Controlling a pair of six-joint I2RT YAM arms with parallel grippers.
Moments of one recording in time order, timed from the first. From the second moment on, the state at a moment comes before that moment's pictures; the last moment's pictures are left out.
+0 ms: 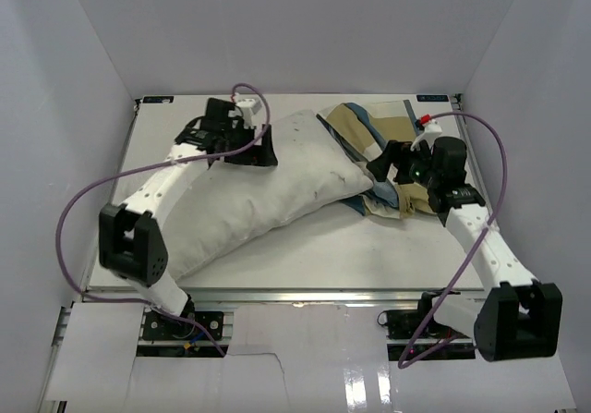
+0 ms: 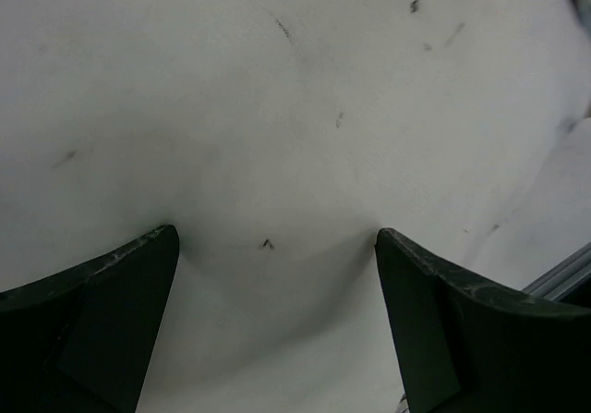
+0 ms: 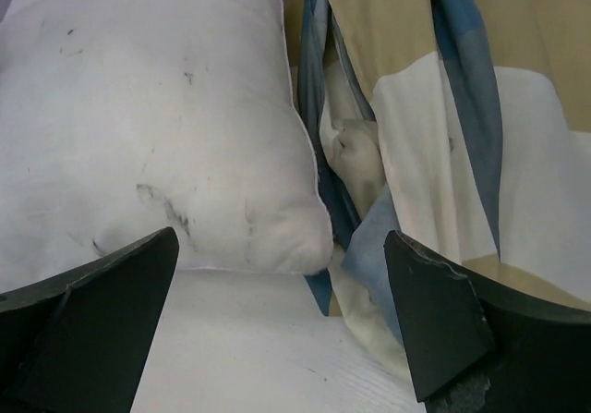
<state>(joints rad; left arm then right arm) -0.31 1.58 1.40 -0.56 0.35 -0.19 0.12 1.10 0.79 -0.08 -0.40 0.25</state>
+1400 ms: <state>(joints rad) 0.10 1.61 1.37 -0.33 0.31 -0.73 -0.04 1.61 0.62 0.33 -0.23 0.65</state>
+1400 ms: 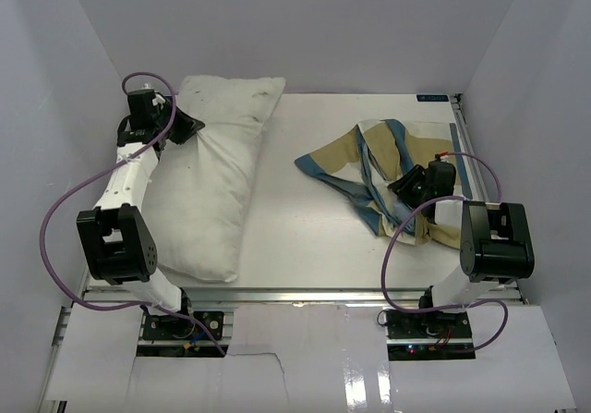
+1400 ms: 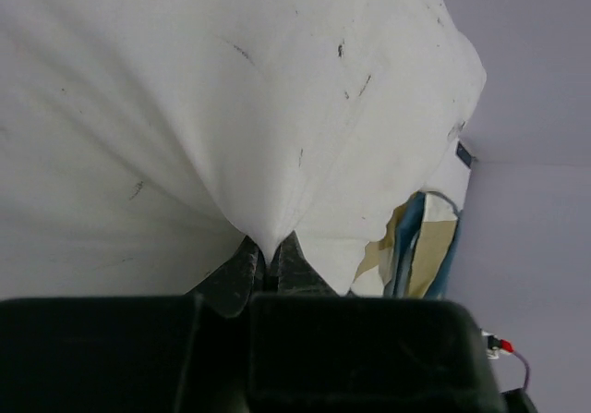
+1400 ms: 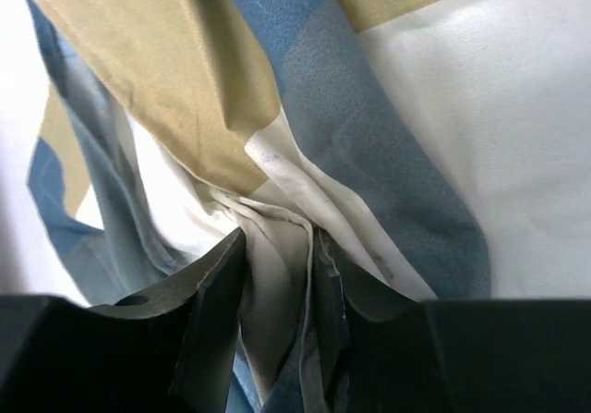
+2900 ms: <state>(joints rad) -0.29 0.60 0.70 -0.17 0.57 -0.48 0.33 0.58 0.70 -0.33 -0.28 0.31</state>
